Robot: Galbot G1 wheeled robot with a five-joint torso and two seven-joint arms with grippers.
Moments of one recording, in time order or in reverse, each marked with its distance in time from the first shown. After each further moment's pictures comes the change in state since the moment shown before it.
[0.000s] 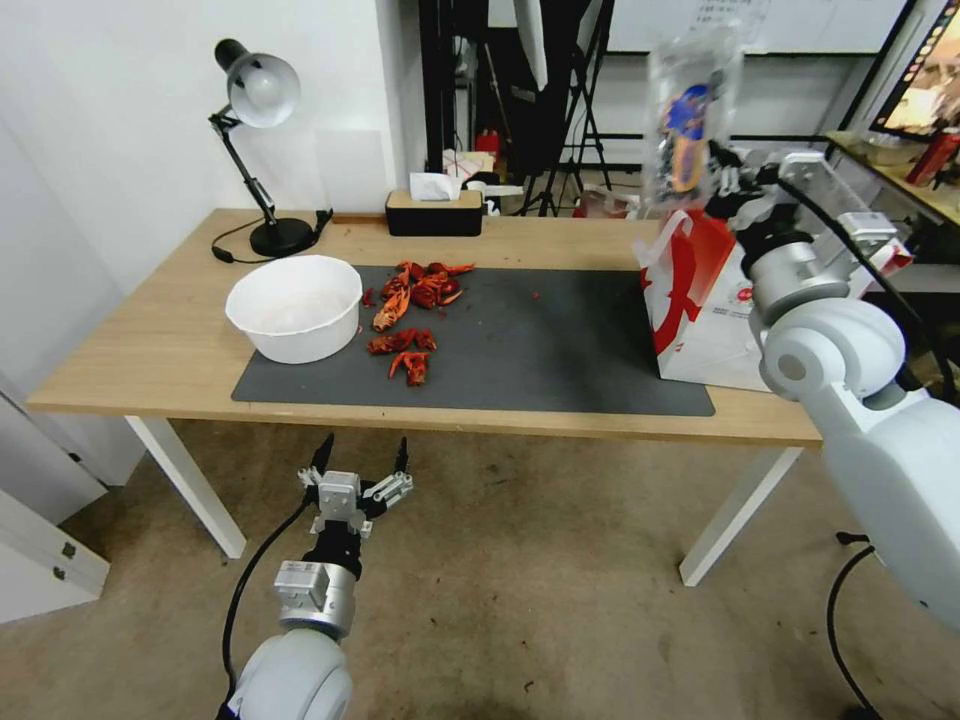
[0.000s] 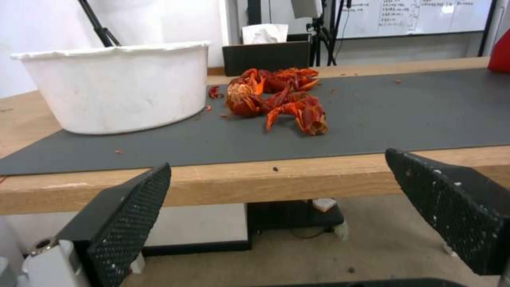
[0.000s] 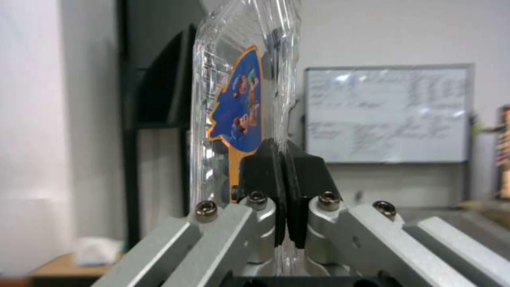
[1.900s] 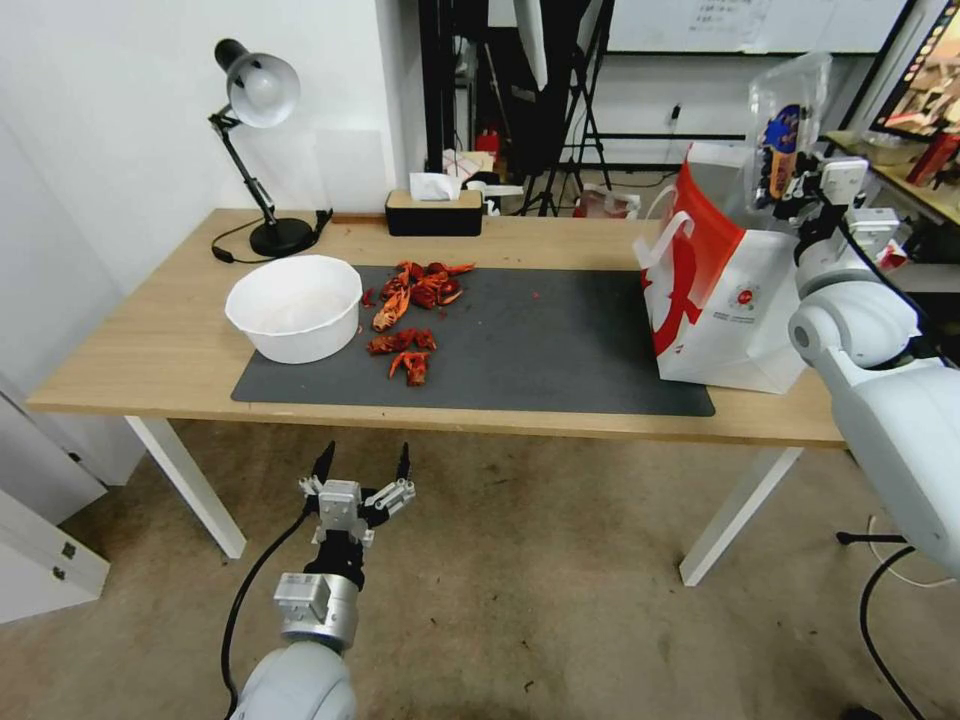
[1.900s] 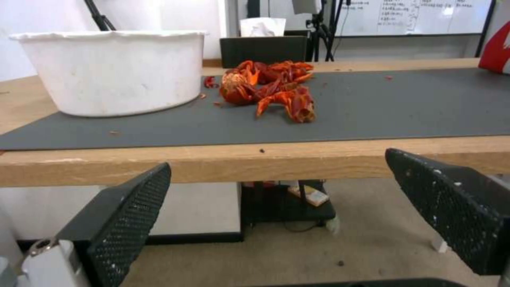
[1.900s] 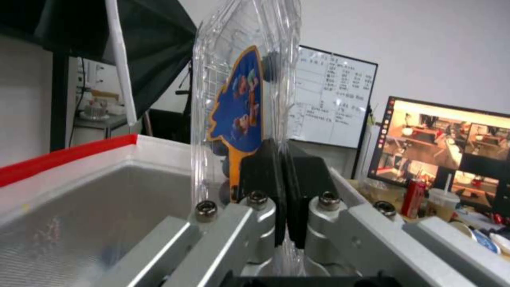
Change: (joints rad) left arm 0.044 -0.017 0.013 -0.013 0.003 -0.022 -0.005; right arm 0.094 -0.008 -0.016 -0.334 -0.183 -0.013 -0.023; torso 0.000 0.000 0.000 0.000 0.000
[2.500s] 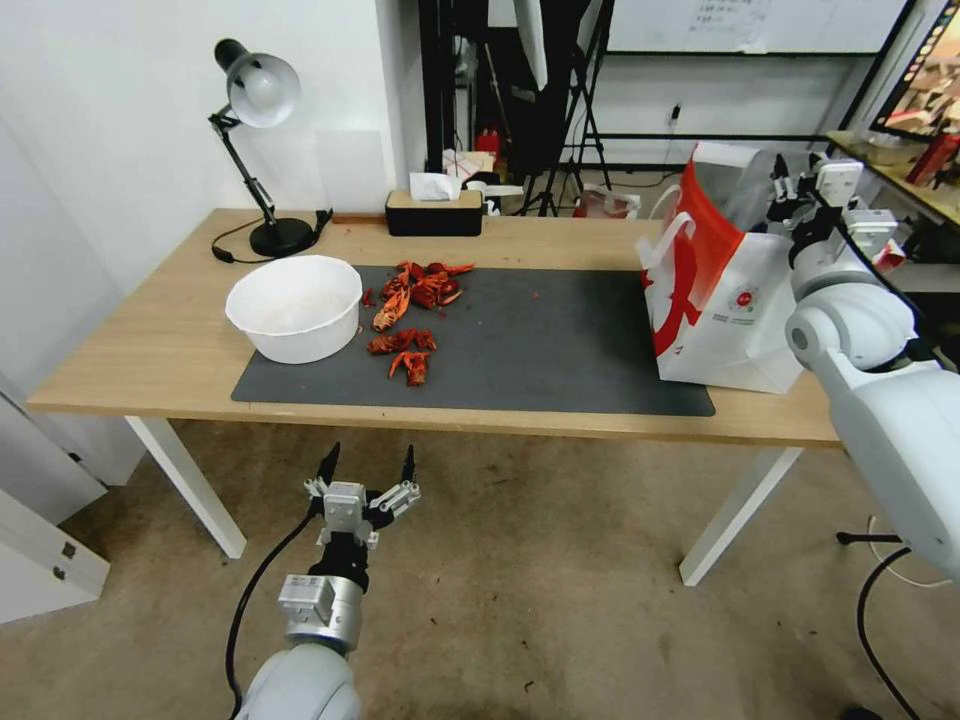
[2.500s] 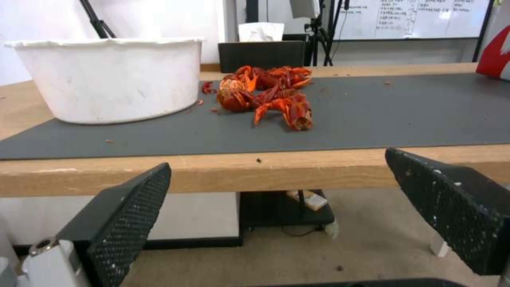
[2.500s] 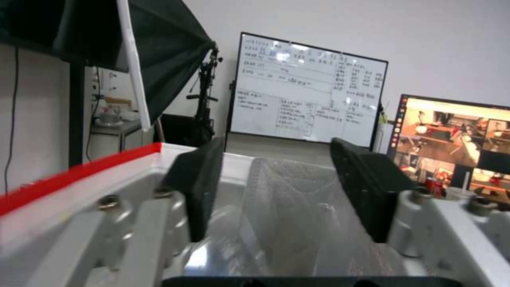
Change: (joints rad) left arm -0.018 0.005 0.008 0.000 -0.004 0.003 -0.005; right arm -0.001 0.004 -0.005 0.018 0.027 0.006 -0.006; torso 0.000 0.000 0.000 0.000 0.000
